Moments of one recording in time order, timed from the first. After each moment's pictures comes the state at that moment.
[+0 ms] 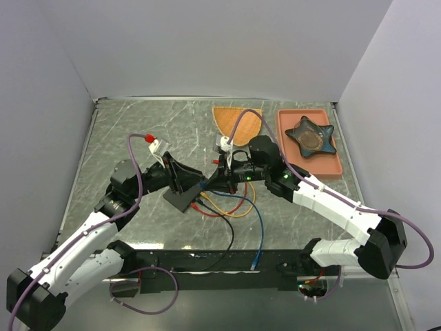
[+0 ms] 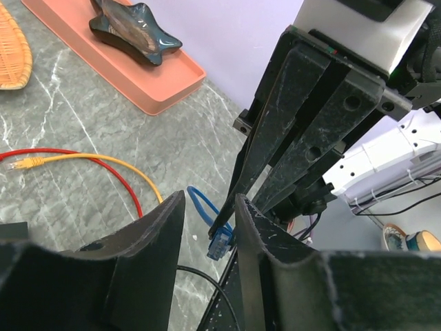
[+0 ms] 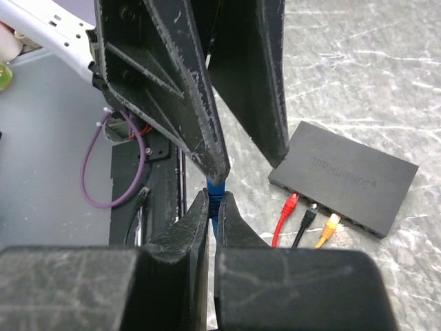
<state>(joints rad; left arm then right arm) -0.53 0.81 0.61 0.22 0.58 -0.58 0.78 1.24 1.01 -0.11 -0.72 0.02</state>
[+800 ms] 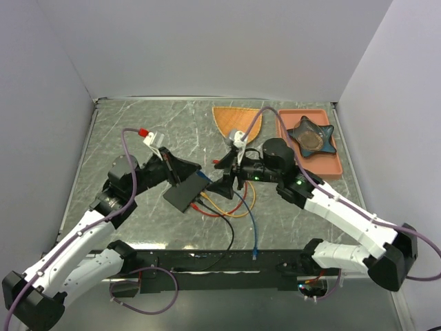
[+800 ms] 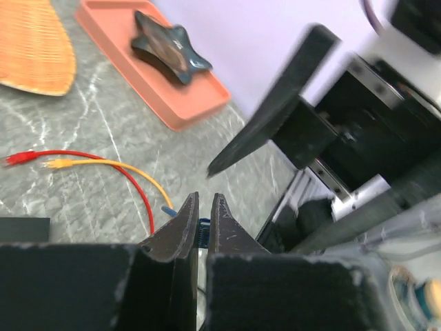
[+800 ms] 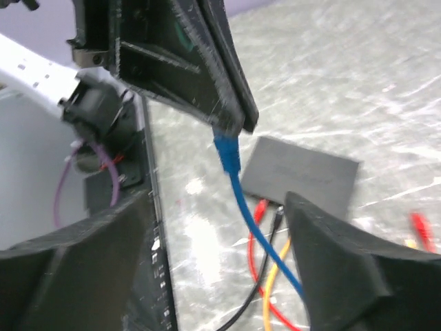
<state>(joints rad) -0.55 0.81 0.70 0.10 0.44 -0.61 0.78 1.14 0.99 -0.09 -0.57 0.07</state>
